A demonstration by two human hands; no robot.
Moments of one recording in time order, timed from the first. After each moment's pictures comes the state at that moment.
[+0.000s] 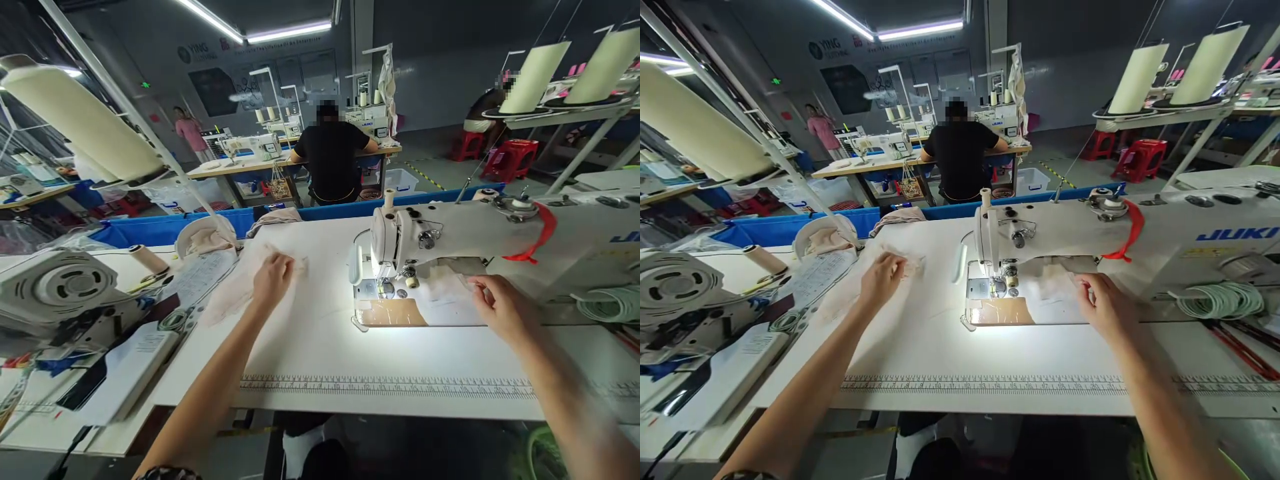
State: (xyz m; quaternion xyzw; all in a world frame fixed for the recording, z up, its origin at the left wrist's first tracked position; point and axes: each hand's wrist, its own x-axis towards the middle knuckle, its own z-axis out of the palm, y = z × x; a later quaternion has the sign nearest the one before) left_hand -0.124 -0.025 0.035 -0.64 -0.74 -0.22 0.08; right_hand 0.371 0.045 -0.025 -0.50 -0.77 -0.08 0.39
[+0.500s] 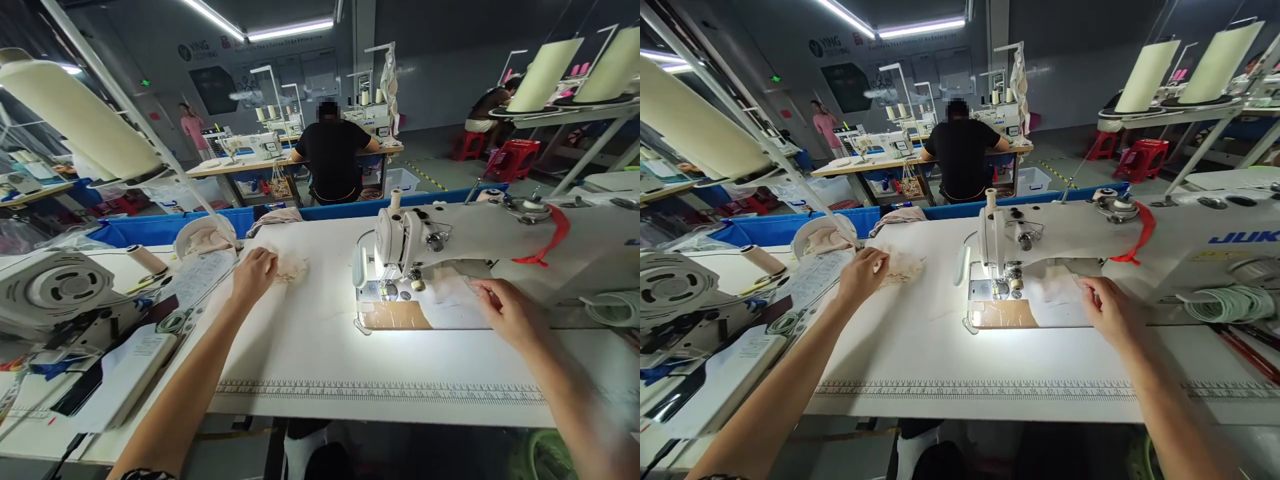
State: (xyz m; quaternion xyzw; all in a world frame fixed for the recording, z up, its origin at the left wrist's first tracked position) left_hand -0.166 -0.027 0.055 -0.65 -0.72 -0.21 0.15; right_hand 0.368 0.044 -0.018 -0.50 -0.77 -0.04 0.40
